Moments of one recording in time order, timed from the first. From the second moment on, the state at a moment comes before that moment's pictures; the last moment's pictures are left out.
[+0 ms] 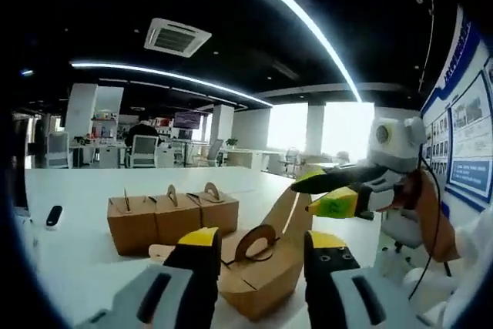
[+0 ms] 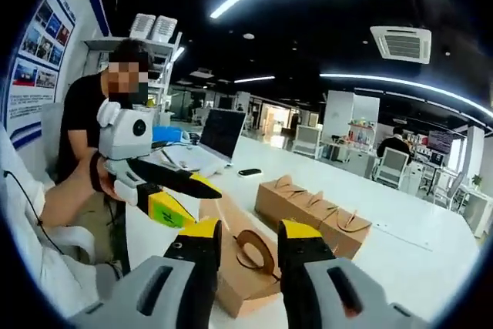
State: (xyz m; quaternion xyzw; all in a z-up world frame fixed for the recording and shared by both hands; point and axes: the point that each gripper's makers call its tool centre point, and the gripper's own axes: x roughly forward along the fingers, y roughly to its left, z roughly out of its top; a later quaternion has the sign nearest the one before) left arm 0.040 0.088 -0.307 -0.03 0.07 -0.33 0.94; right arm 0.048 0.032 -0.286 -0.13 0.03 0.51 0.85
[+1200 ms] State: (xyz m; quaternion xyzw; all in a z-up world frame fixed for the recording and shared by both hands) left arm 0.052 0.093 -0.360 -0.05 0.11 -0.31 0.94; right arm 0.062 0.018 -0.362 -0.12 0.10 0.50 0.85
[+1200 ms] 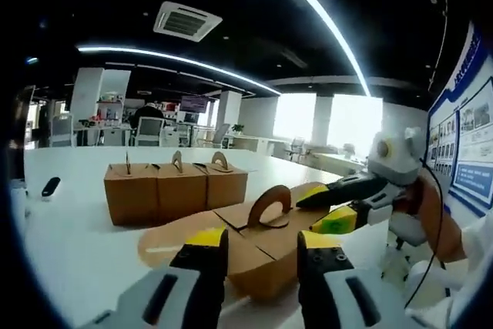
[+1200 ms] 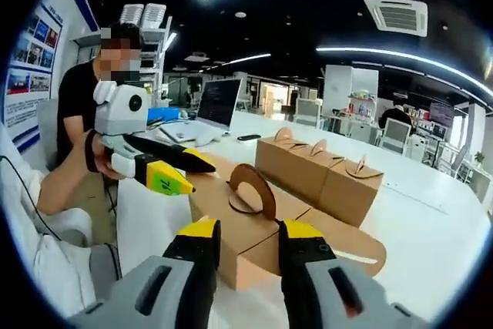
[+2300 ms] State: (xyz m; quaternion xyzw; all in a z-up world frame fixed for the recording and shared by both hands) left arm 0.056 0.095 -0.371 -0.06 0.12 -0.29 0.95; right arm 0.058 0.035 -0.344 -0.14 0.08 0.51 0.84
